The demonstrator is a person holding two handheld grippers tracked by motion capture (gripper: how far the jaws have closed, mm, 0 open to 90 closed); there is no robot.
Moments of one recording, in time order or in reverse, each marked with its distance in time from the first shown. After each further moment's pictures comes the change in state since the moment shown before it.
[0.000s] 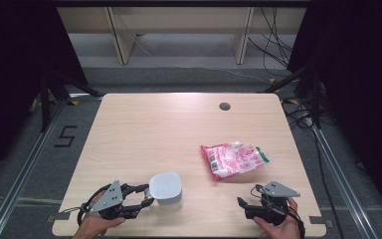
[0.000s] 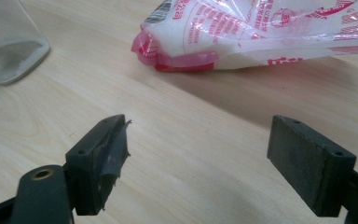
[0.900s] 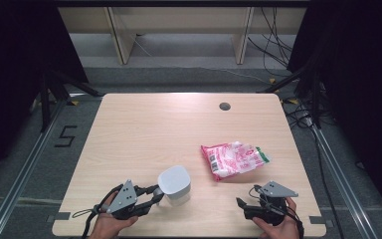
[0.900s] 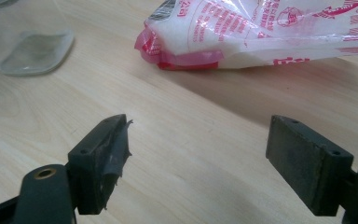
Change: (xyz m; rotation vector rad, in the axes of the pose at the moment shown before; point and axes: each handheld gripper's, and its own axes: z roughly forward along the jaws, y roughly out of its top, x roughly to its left) left arm -0.016 0.013 0.027 0.043 0.083 -0.020; right arm 0.003 0.000 0.002 0.010 0.004 -0.003
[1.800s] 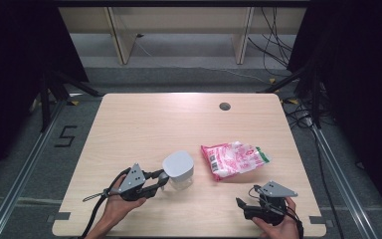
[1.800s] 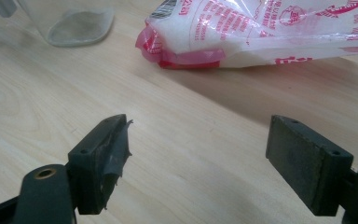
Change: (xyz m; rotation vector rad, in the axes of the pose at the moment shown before) left arm 0.030 0.011 0.033 0.006 0.033 -0.017; right arm 0.000 0.000 0.001 0.002 0.000 -0.010
